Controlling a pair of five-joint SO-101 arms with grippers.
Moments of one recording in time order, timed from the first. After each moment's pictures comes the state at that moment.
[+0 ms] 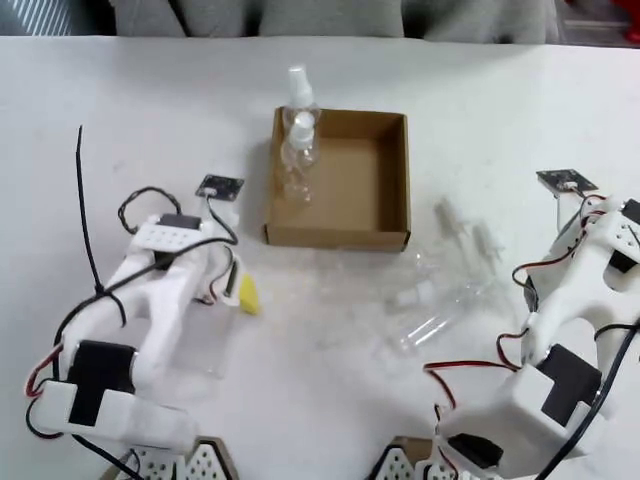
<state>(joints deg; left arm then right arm) 1.7 0.1 41.2 59.2 -0.1 33.5 4.5 10.3 85.1 47.4</state>
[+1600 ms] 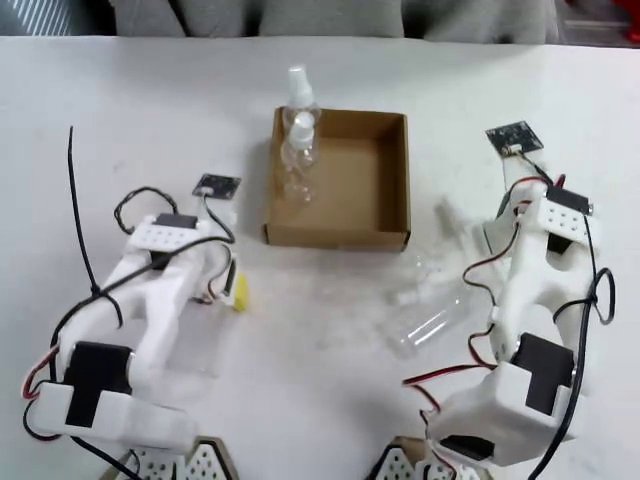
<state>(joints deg) 0.5 0.0 41.1 59.3 -0.1 19.5 4.5 17.9 56.3 38.8</state>
